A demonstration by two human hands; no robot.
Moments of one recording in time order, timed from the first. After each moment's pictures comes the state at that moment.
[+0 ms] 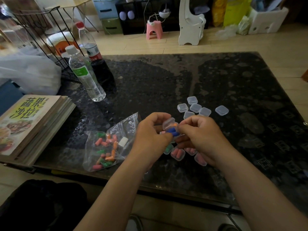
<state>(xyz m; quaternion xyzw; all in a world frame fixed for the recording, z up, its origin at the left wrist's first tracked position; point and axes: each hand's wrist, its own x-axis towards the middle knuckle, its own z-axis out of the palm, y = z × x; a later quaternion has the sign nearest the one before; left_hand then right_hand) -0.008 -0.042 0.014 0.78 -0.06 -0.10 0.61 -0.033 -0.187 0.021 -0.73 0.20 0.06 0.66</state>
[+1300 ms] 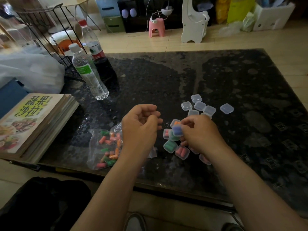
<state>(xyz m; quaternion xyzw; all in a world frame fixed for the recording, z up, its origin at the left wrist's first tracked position) -0.004 -0.027 0.028 0.74 -0.01 0.05 0.67 -0.017 -0.179 0.001 -0.84 0.21 0.04 0.51</state>
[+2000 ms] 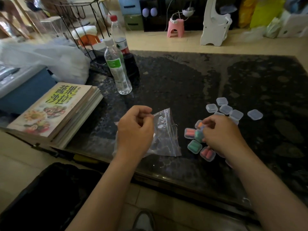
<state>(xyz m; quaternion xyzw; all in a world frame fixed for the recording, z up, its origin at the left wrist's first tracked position) 0.000 0.054 0.019 0.82 0.01 0.15 0.55 -0.009 -0.151 0.008 -0.87 0.24 0.04 0.43</state>
